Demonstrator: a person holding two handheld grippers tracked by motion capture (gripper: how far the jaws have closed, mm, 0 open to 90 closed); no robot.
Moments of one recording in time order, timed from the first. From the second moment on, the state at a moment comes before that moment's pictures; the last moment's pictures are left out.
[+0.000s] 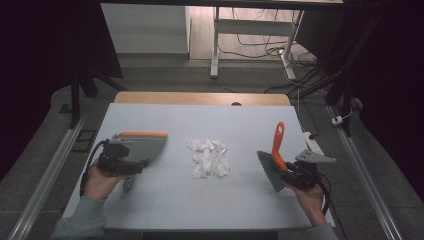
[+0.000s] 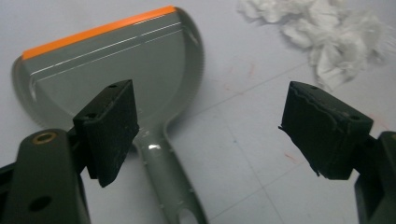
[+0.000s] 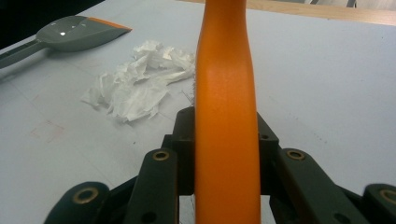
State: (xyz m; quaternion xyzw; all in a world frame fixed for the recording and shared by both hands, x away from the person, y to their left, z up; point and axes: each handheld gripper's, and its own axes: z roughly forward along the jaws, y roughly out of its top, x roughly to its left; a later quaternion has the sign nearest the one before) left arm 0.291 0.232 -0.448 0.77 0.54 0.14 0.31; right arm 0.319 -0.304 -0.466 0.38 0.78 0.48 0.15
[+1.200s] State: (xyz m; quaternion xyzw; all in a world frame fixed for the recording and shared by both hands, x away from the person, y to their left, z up) left arm 0.305 0.248 -0.511 0.74 0.62 0.08 0.23; right arm 0.318 -0.300 -0.470 0.38 0.78 0.46 0.16
